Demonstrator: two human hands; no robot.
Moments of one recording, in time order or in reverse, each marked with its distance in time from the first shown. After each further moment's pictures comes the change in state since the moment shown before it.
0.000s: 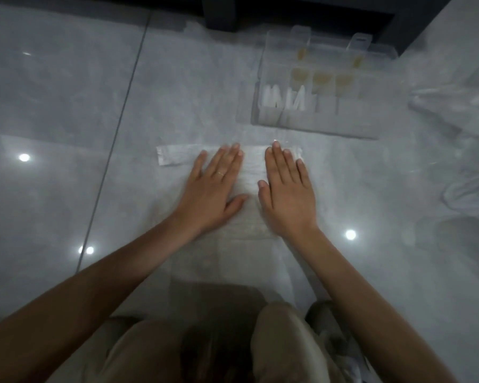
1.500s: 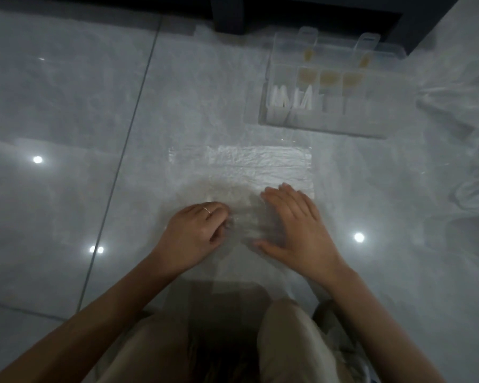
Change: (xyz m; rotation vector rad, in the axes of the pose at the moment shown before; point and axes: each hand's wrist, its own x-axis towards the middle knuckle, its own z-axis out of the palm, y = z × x) left_hand -0.073 0.003 -0.021 -0.313 0.255 0.109; right_hand -0.062 0.004 -0.031 0.314 -0.090 -0.251
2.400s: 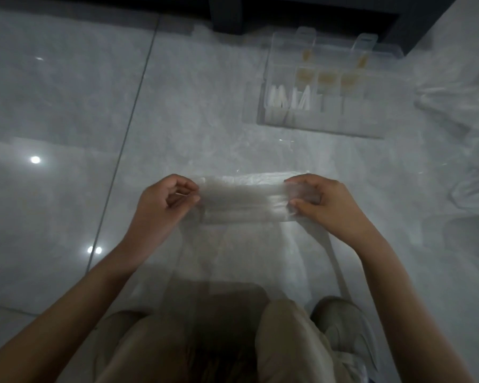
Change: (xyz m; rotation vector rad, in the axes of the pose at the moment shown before) left_hand 0.014 -0.014 -0.043 -0.679 0.074 -0.714; right_hand 0.029 0.033 -0.050 0.467 -0.050 0.358
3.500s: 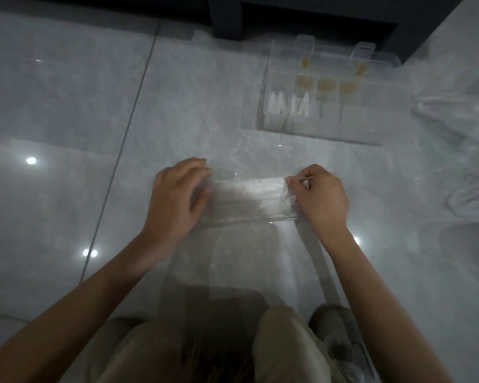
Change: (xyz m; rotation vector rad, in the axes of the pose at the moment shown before) left_hand 0.030 -0.016 0.019 0.625 0.105 0.499; right_hand 0.026 -0.016 0.022 -0.216 0.351 0.351
